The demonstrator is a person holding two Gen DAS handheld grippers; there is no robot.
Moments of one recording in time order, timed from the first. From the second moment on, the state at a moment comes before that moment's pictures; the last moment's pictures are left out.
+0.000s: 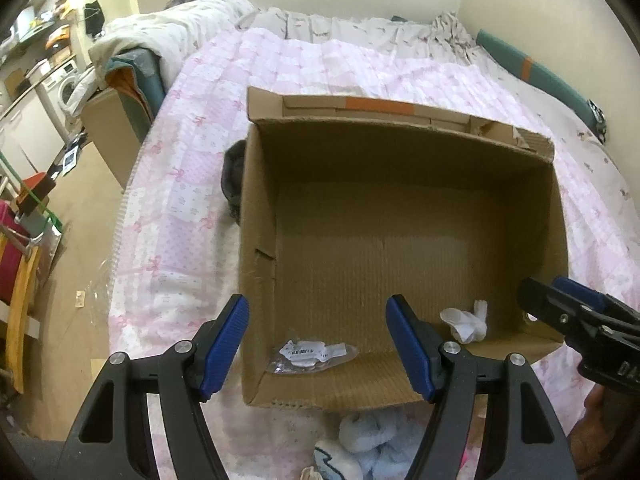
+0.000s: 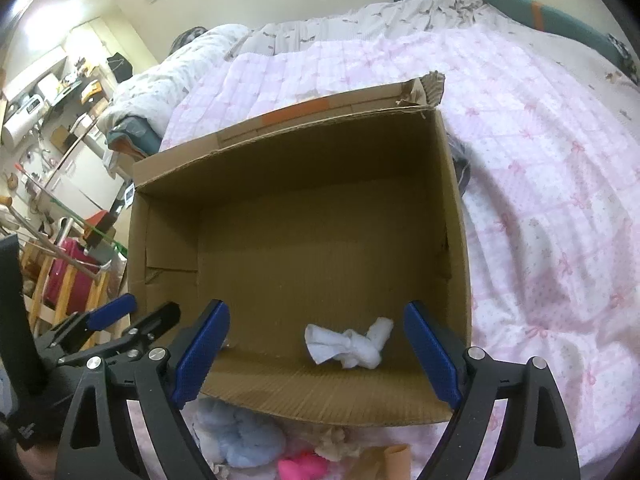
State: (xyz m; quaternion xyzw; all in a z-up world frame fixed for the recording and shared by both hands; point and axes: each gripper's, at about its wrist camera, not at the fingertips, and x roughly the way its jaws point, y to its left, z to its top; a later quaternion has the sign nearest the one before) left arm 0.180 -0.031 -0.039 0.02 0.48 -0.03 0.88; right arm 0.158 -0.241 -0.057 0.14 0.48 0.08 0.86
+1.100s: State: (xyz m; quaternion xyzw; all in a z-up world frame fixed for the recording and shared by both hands) left arm 0.099 0.008 -0.017 0.01 0.47 0.00 0.88; right arm 0.081 -0.260 -0.035 0.14 0.46 0.08 0.87
